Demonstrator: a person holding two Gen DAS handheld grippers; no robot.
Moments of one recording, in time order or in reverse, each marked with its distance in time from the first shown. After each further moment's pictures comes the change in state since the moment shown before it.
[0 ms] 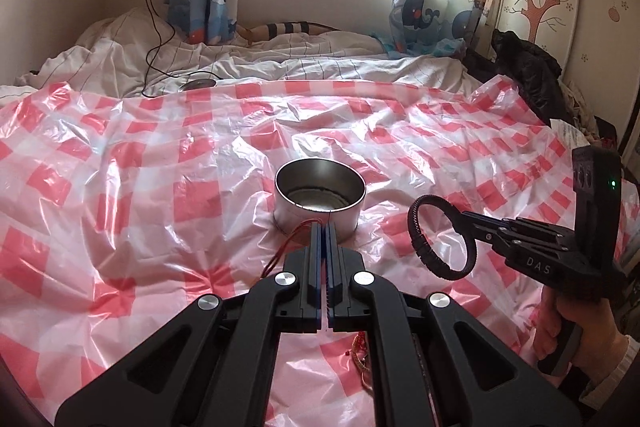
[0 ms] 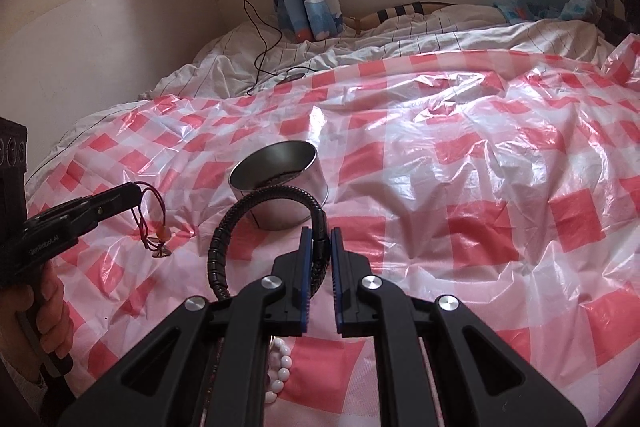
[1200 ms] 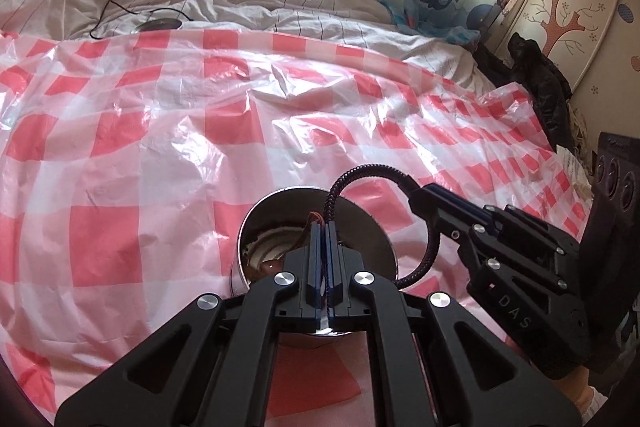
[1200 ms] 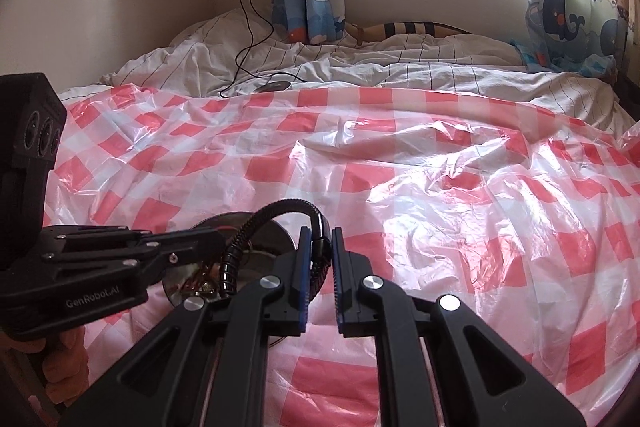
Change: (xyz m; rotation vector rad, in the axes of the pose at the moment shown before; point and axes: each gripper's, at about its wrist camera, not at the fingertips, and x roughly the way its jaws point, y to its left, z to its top) left arm 0.148 0.022 0.046 -0.152 0.189 -0.119; right arm 0.103 0.018 0.071 -0.153 0.005 -0.135
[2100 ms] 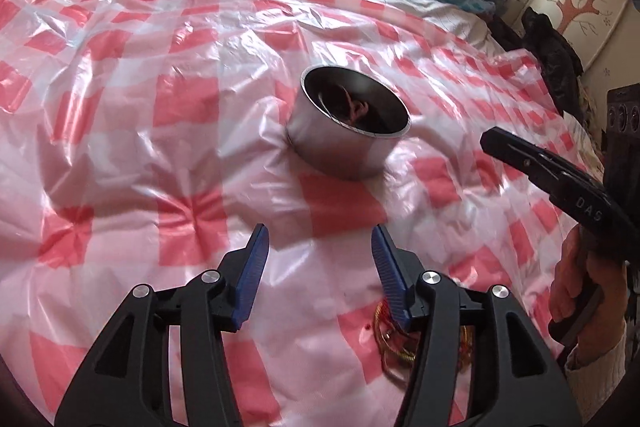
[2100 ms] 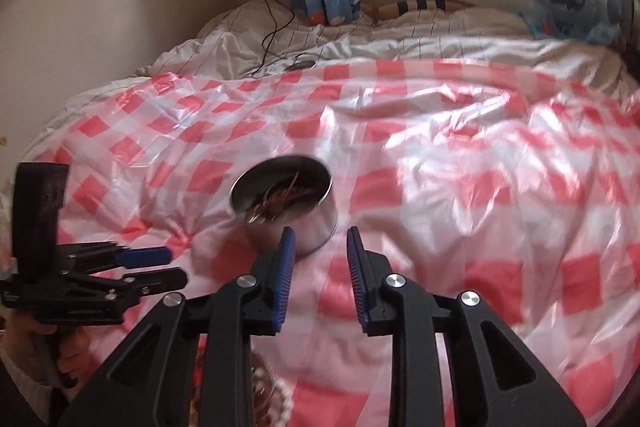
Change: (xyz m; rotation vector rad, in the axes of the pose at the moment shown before) left arm -0.069 0.013 -0.089 -0.016 0.120 0.041; right arm -0.073 -0.009 -0.043 0.090 0.120 0.179
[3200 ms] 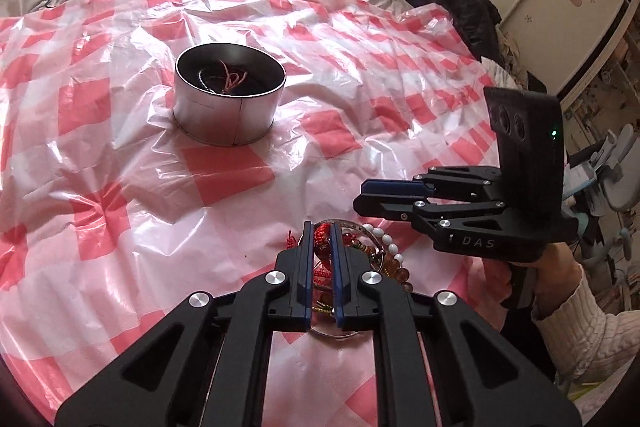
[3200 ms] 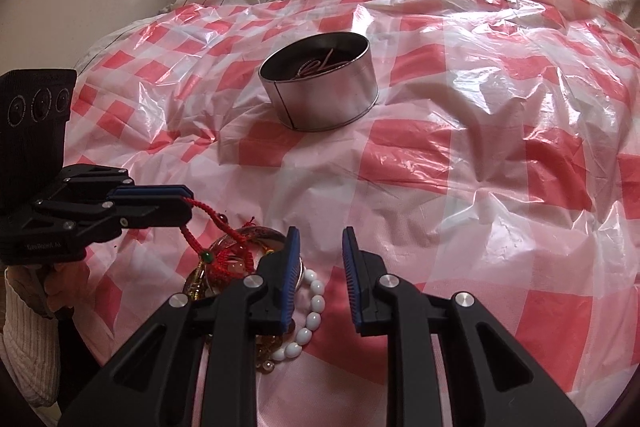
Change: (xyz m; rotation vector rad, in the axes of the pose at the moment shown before) left arm -0.010 -0.031 -0.012 0.172 0.062 -0.255; right arm 0.021 0.006 -0.053 -0.006 0.218 0.093
